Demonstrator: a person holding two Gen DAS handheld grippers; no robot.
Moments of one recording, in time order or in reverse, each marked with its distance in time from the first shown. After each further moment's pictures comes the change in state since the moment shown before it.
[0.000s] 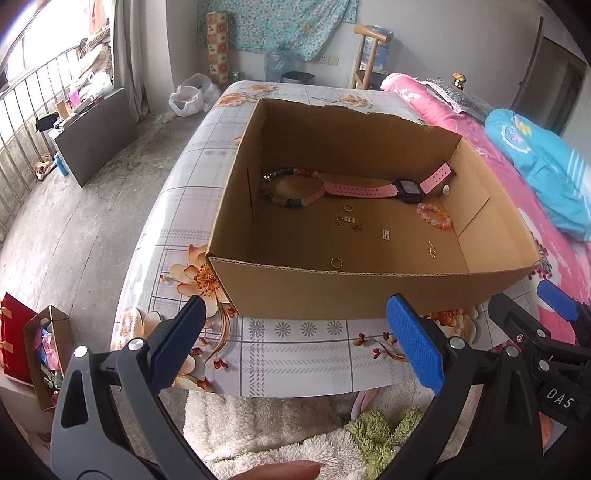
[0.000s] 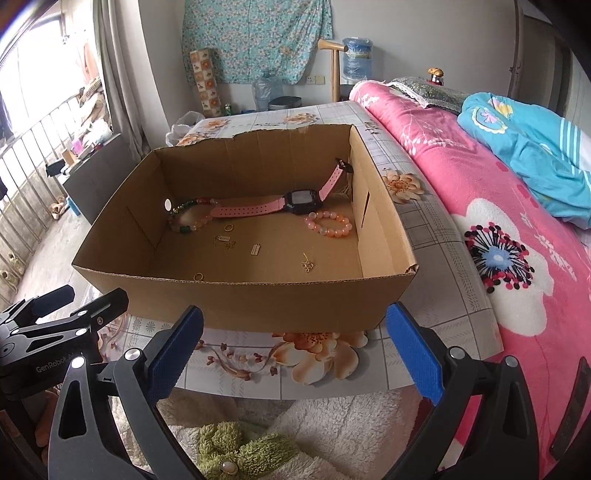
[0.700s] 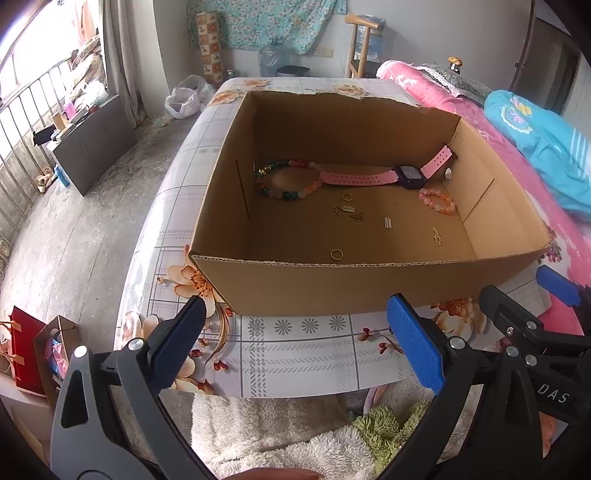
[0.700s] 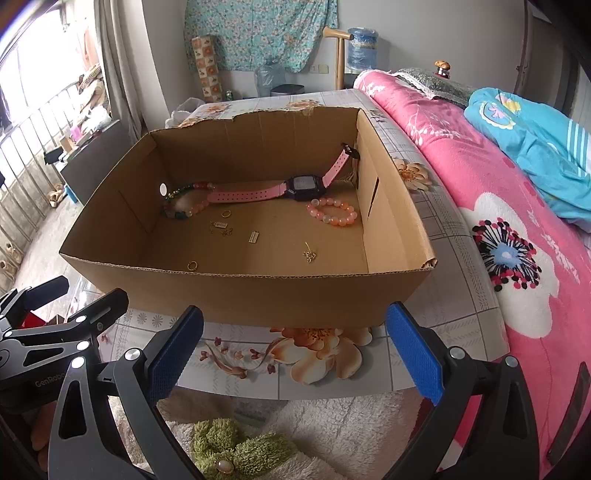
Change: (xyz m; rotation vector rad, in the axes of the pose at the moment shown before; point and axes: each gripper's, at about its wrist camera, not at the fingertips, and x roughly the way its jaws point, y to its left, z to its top) left arm 0.009 -0.011 0.001 0.053 0.024 0.031; right arm 0.018 0.000 0.001 -0.020 0.047 -0.006
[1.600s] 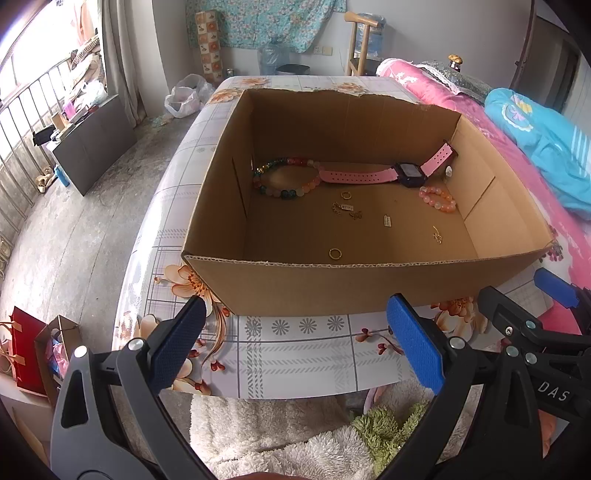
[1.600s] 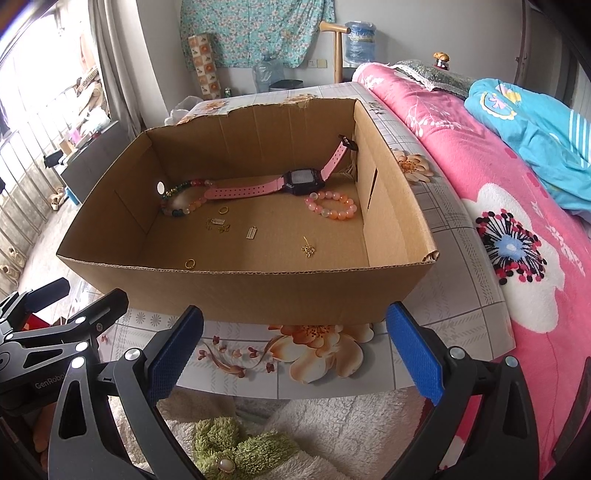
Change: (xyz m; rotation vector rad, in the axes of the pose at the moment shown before) left arm 0.004 -0.004 0.002 0.001 0.005 0.004; right arm 0.006 -0.005 -0.001 0.018 0.015 0.014
